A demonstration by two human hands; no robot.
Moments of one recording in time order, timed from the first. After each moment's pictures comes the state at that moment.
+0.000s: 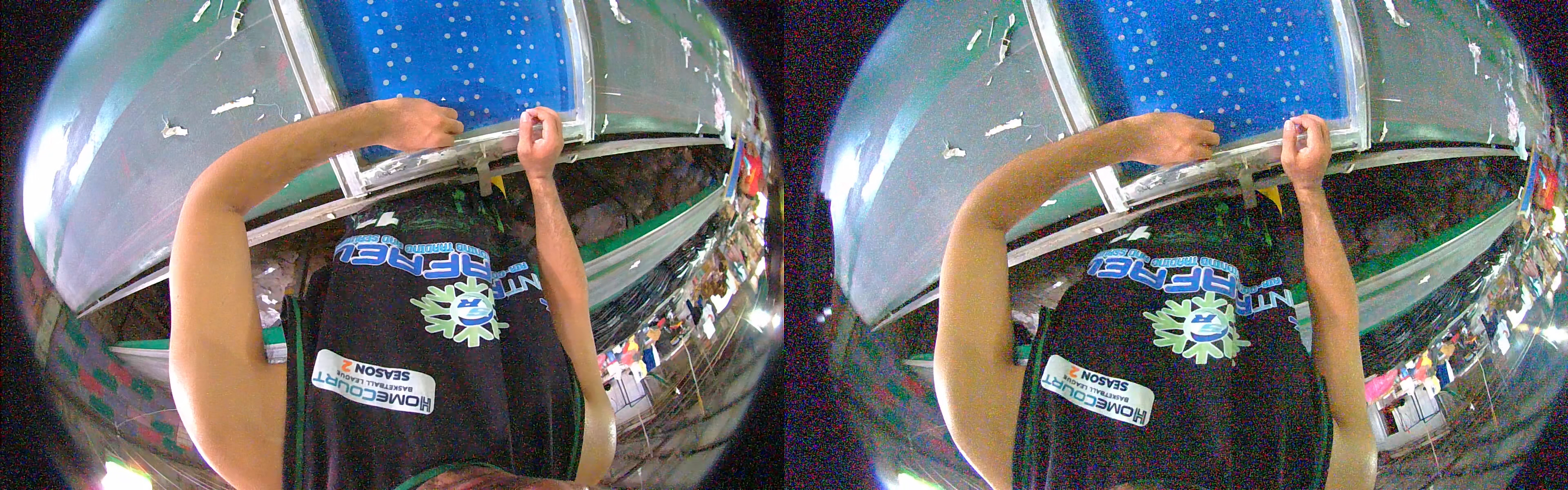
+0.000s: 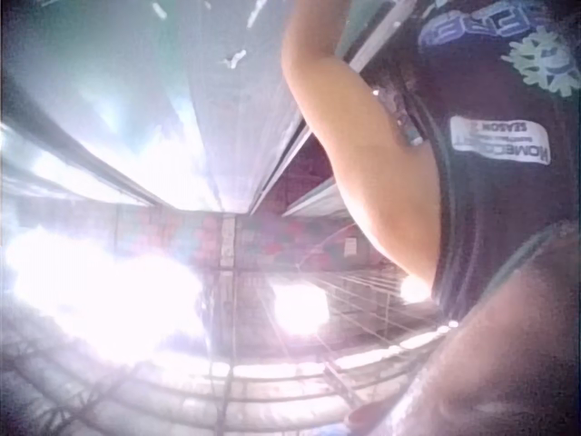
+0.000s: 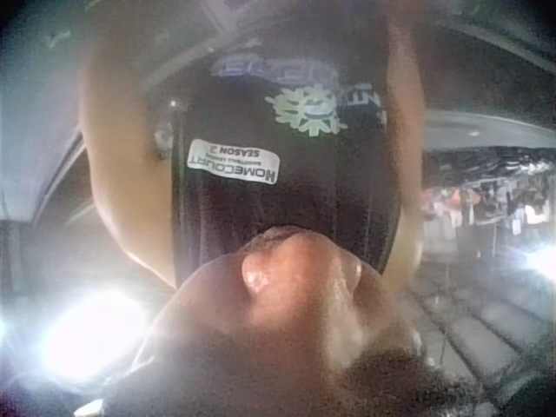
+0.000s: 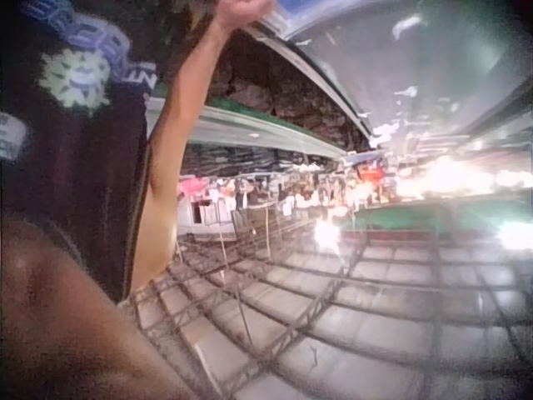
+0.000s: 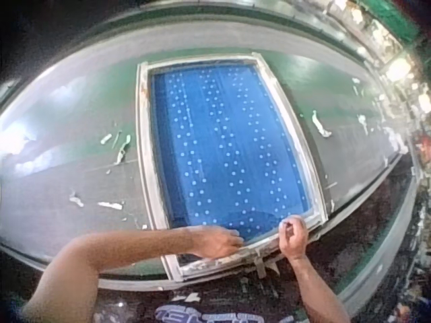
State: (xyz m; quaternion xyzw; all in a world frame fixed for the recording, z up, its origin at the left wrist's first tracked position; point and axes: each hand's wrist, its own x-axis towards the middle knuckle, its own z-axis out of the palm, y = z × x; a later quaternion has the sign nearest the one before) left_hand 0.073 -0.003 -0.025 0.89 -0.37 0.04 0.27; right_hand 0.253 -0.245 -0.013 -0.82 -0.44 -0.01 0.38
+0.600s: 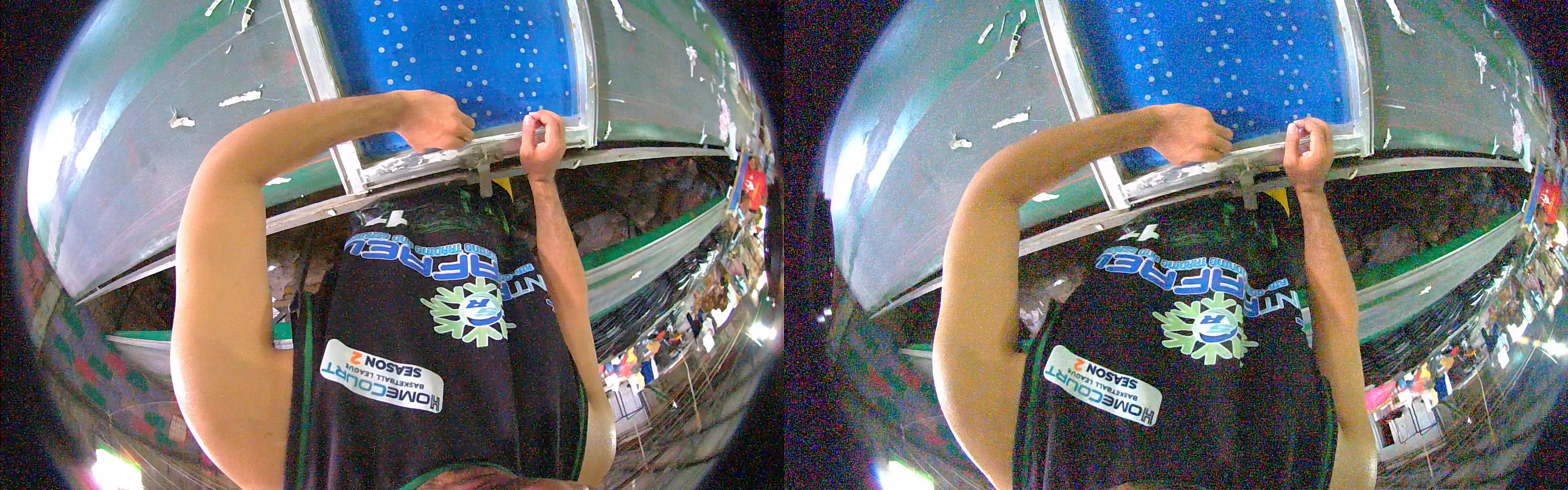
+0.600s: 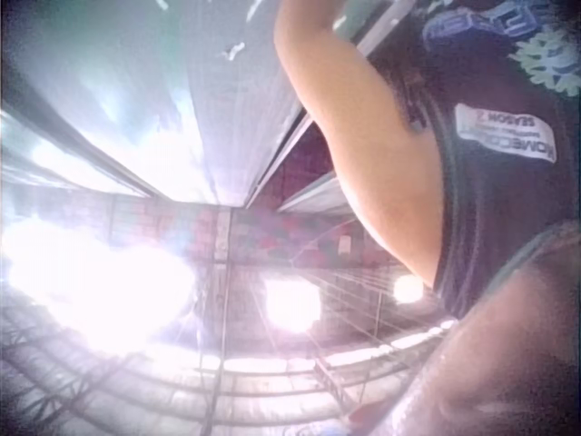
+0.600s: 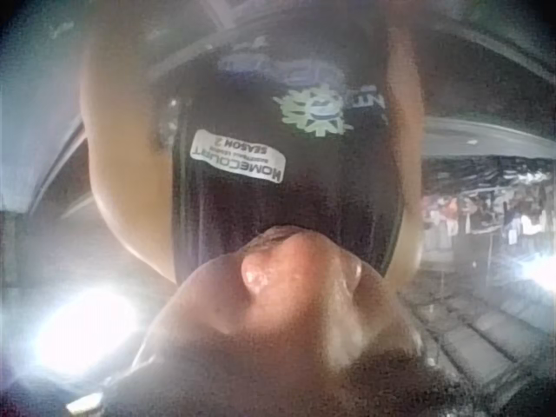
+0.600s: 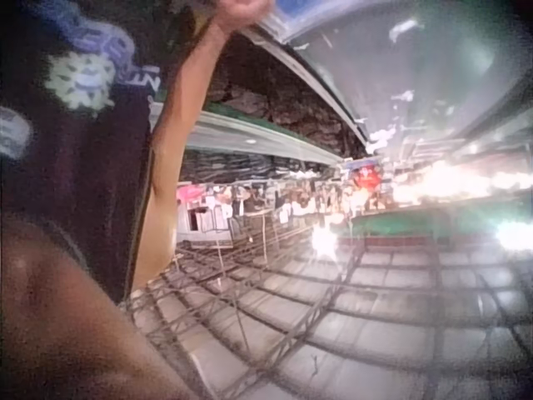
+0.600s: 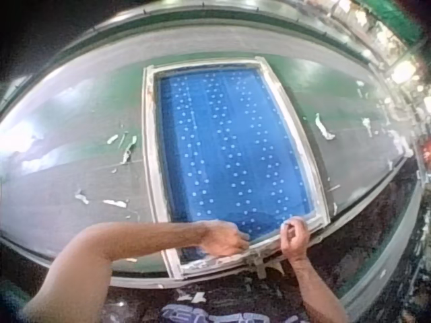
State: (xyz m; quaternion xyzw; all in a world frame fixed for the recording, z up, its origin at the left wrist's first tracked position) left_hand 0.093 0.001 -0.028 0.85 -0.44 0.07 0.27; right_hand 0.249 -0.240 -0.020 -0.80 -0.45 -0.03 0.39
